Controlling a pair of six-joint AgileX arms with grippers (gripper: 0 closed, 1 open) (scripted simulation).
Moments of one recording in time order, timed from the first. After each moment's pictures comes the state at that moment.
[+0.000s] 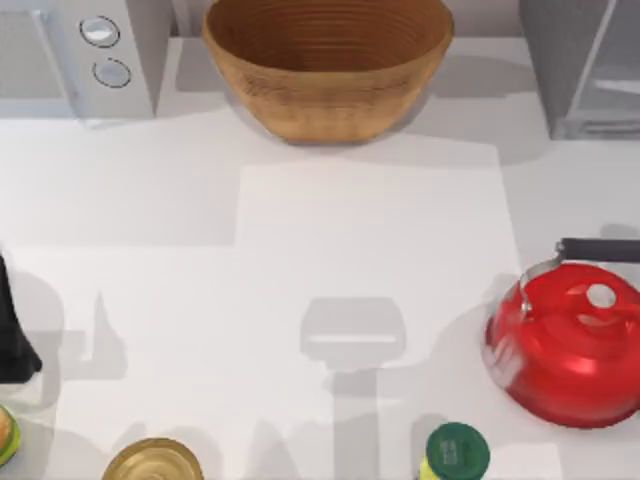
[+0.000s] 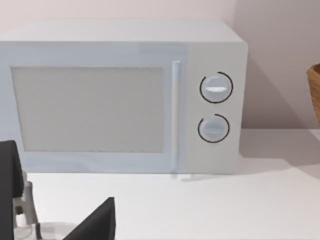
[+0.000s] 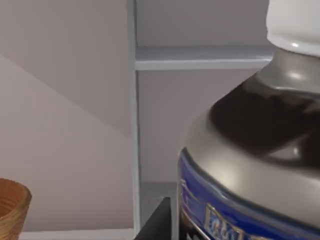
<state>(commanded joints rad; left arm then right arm) 0.00 0.00 0.00 0.00 0.00 0.00 0.25 0.38 0.30 0.22 0.31 -0.03</state>
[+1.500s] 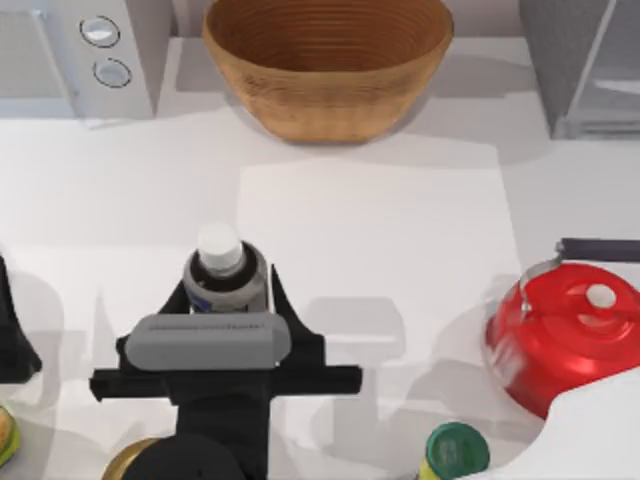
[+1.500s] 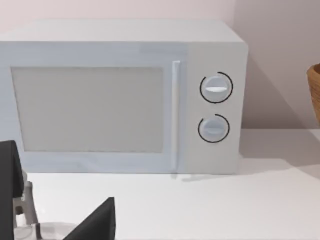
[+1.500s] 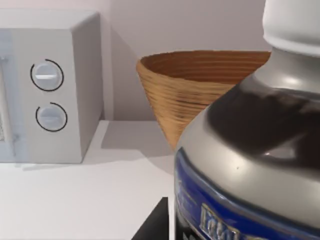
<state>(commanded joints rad) 0.00 0.00 0.00 0.00 0.00 0.00 1.38 2.08 1.08 0.95 1.40 0.05</state>
